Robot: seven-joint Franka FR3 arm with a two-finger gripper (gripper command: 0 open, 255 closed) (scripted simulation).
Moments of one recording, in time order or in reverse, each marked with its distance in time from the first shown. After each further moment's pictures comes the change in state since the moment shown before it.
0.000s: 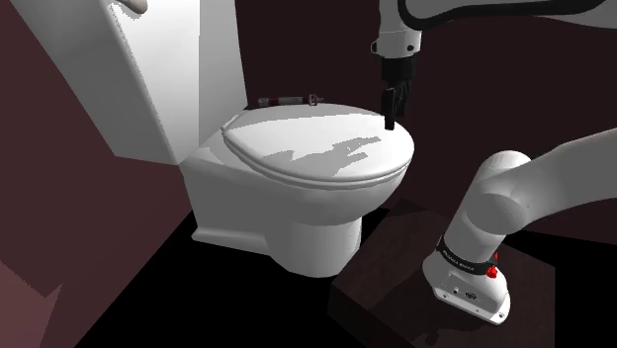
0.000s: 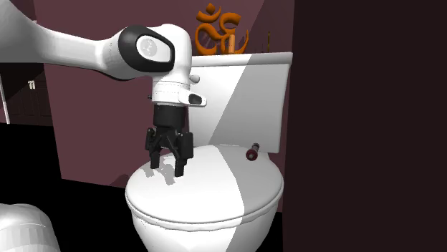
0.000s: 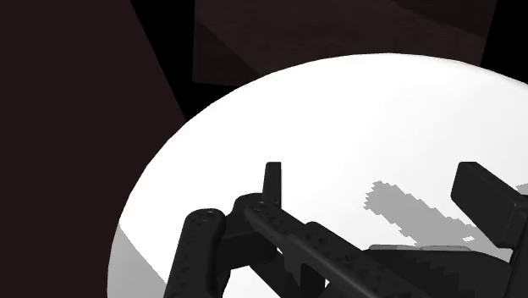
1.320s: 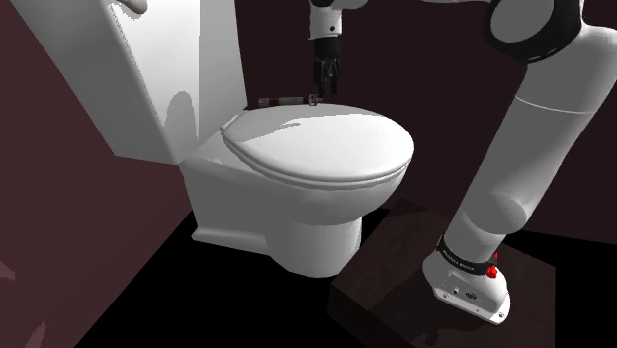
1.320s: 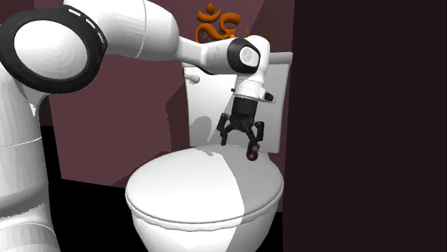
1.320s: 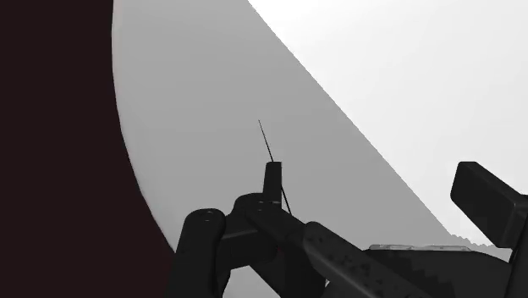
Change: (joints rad) arm 0.006 0.786 -0.118 0.742 0.118 -0.004 -0.218
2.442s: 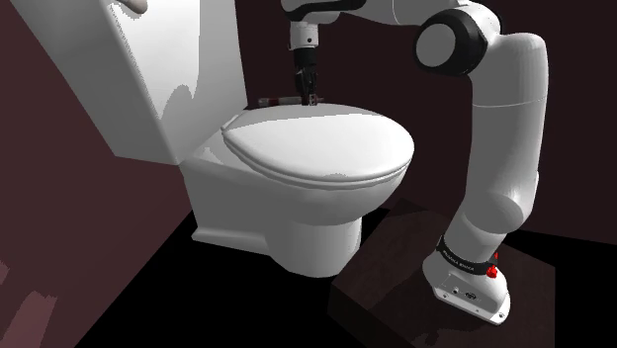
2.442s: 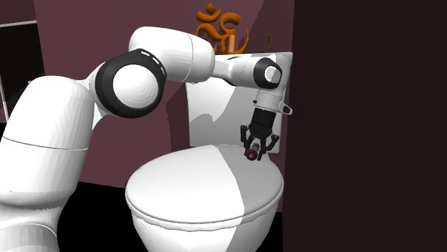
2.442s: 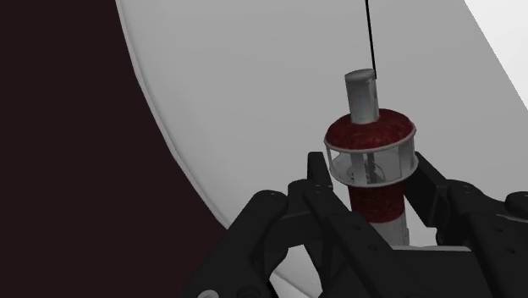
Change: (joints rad) arm -0.034 0.338 -0.005 0.354 0.082 -0.048 -0.075
